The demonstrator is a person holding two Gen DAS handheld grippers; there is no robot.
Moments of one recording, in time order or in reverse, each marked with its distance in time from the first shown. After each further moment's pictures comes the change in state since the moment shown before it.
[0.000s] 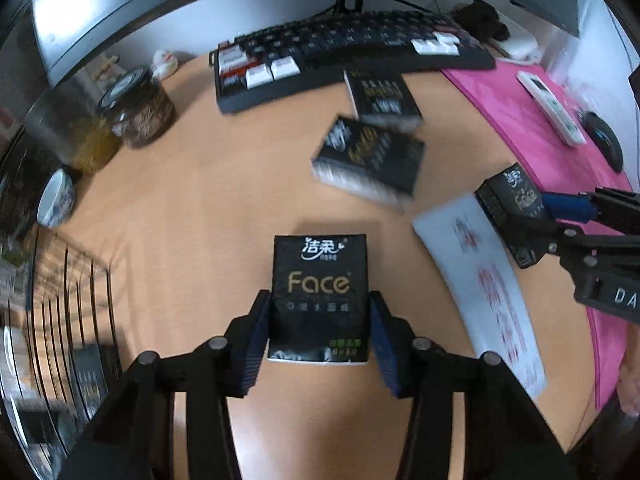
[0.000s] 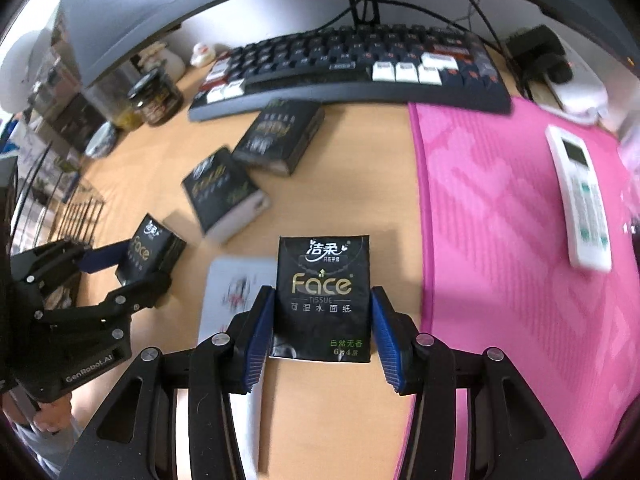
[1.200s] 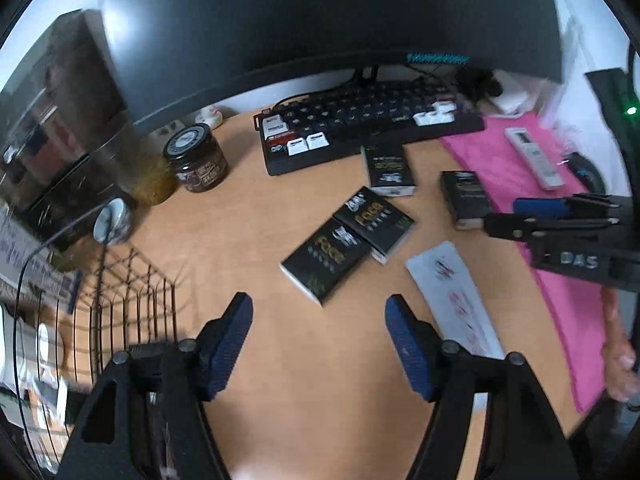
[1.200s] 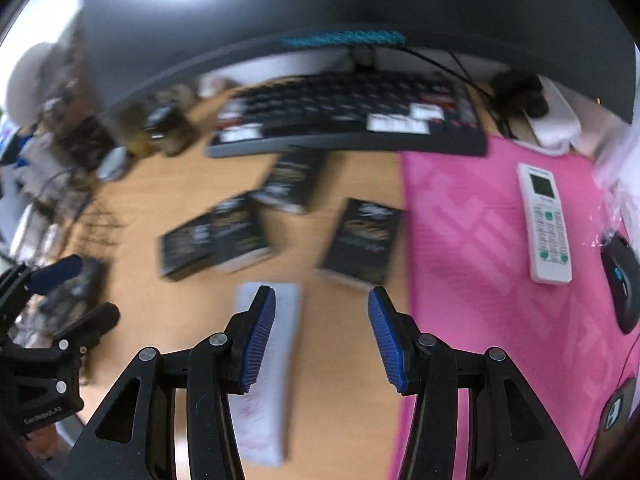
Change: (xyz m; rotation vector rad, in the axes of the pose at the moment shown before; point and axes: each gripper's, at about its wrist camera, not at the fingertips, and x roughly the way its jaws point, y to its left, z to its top) left arm -0.062 0.008 0.005 0.001 -0.164 0.083; right arm -0.027 -0.001 0.028 0.030 -0.066 -0.048
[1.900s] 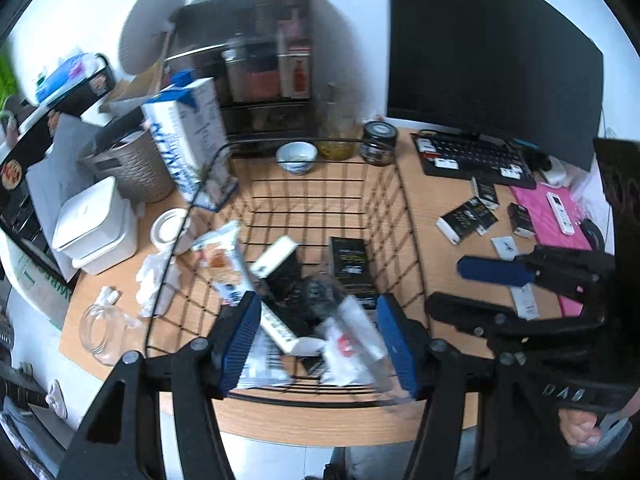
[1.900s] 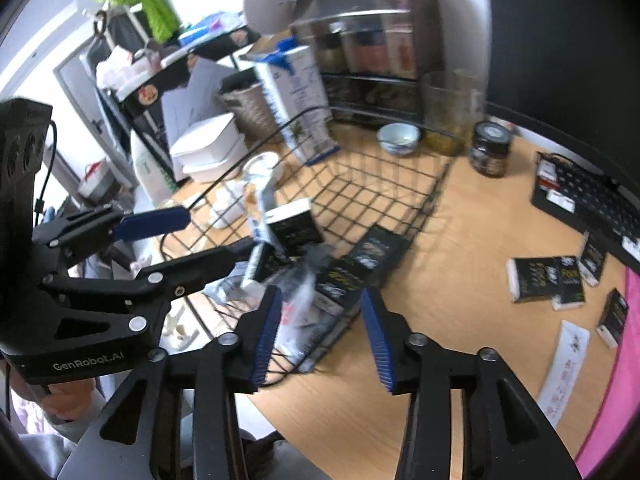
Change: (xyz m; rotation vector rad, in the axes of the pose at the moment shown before) left arm -0.150 0.166 -0.128 -0.301 -0.071 0.062; right arm -0.080 0.276 -0.072 -0.418 -0.071 0.380
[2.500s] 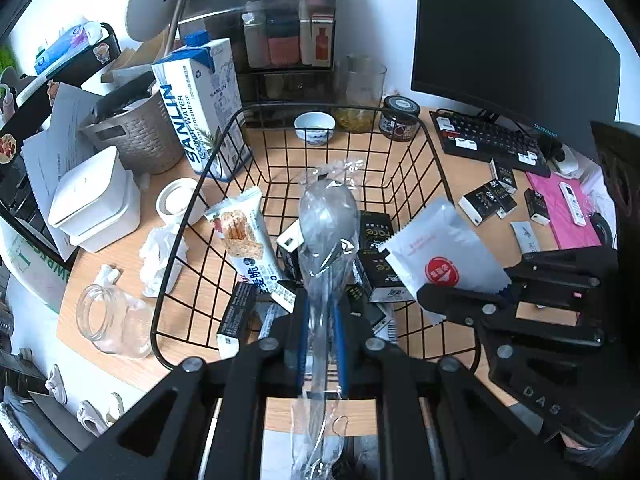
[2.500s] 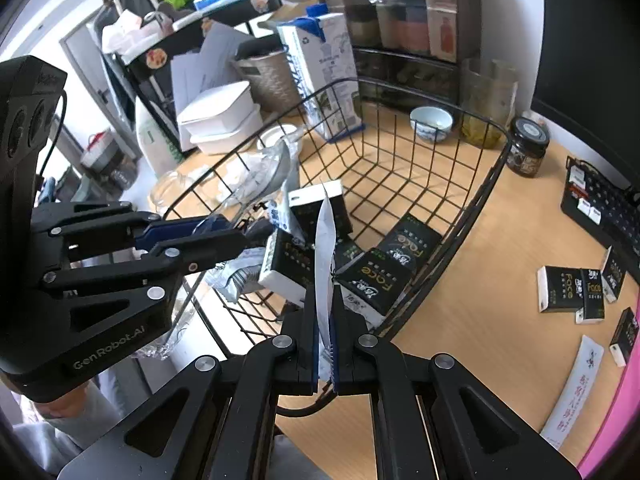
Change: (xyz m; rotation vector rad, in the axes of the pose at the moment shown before) left arm 0.022 0.035 -0.012 -0.044 0.080 0.003; right arm 0.050 0.045 0.010 -0.095 0.095 0.022
